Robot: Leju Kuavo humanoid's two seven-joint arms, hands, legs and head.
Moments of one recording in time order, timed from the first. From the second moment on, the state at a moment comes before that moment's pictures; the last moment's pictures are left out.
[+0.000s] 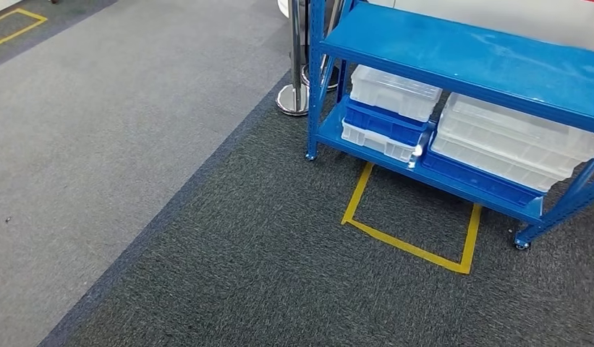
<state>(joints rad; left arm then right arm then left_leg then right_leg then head) -0.11 -0.08 -1.55 -0.13 1.23 0.42 -0.32 -0.05 0.22 -0.98 -0.23 0.91 -0.42 -0.08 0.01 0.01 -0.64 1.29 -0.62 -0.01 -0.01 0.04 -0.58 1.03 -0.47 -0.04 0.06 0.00</state>
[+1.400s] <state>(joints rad) -0.12 -0.08 -1.55 -0.13 1.22 0.40 -0.34 -0.05 0.22 -0.98 -0.23 0.96 -0.40 -0.02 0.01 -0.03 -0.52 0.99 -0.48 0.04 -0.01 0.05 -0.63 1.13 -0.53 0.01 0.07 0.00</state>
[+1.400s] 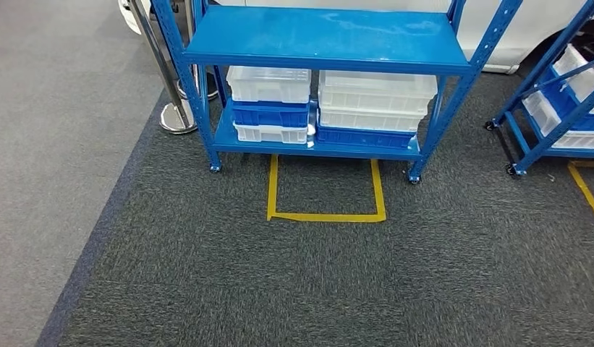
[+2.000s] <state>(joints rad) -0.12 -0.08 -1.55 -0.13 1.19 0.39 -0.34 -0.05 0.22 -0.97 -0.23 0.99 -0.32 0.02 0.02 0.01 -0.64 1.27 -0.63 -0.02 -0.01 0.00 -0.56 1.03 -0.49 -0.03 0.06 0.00</state>
